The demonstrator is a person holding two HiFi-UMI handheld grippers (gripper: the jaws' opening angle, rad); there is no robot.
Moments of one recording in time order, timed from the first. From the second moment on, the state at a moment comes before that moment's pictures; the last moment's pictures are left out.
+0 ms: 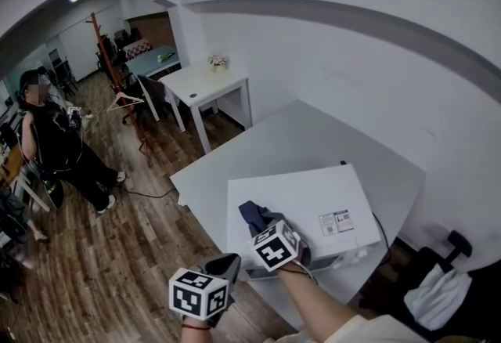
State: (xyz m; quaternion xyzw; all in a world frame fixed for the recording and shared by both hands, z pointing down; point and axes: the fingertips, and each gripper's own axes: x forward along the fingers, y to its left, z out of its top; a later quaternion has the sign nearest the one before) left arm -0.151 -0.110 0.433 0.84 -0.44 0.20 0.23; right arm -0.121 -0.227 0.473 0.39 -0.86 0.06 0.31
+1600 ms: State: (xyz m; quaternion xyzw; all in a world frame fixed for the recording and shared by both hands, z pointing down) left arm 0.047 -0.176 0.434 0.89 -0.34 0.22 0.22; right arm 0.155 -0.281 0.476 0.52 -0.79 0.12 0.30
